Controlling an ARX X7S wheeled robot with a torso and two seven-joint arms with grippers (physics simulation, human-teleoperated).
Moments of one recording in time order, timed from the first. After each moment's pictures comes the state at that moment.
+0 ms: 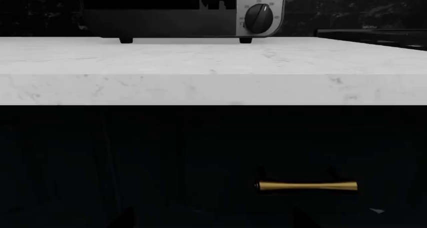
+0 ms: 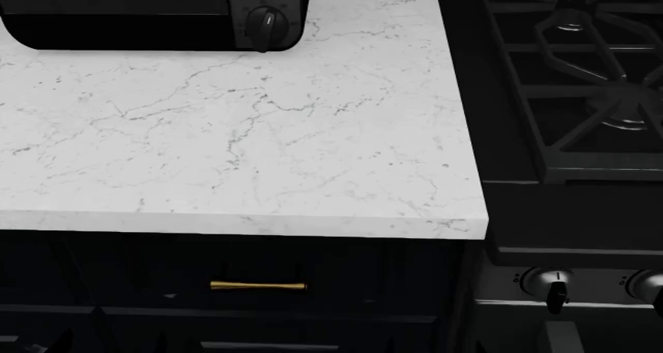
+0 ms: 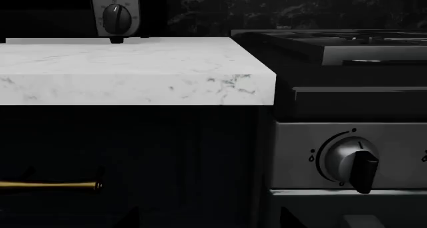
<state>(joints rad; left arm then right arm) 0.00 0.00 0.00 0.00 0.00 0.00 0.00 0.00 0.00 0.00 0.00 0.00 0.00 0.00</state>
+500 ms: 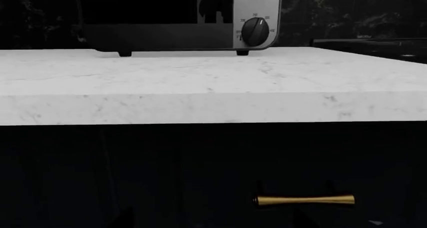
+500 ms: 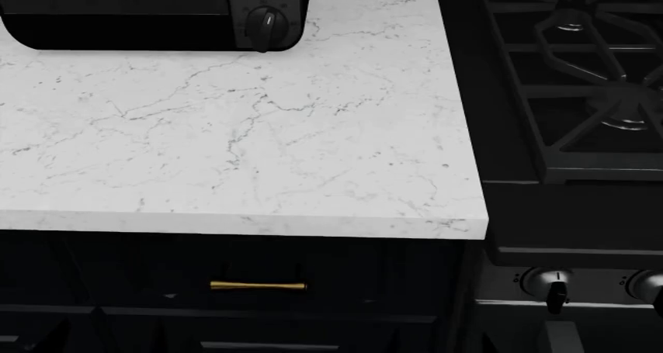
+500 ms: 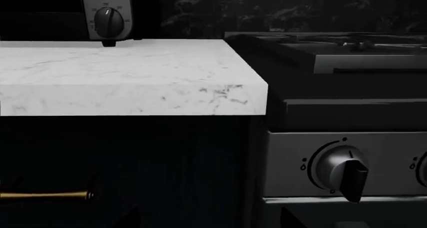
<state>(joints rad) -0.01 -0.06 0.06 0.04 -0.05 -0.02 -0.05 0.01 0.05 -0.06 -0.05 0.05 0.07 0.08</state>
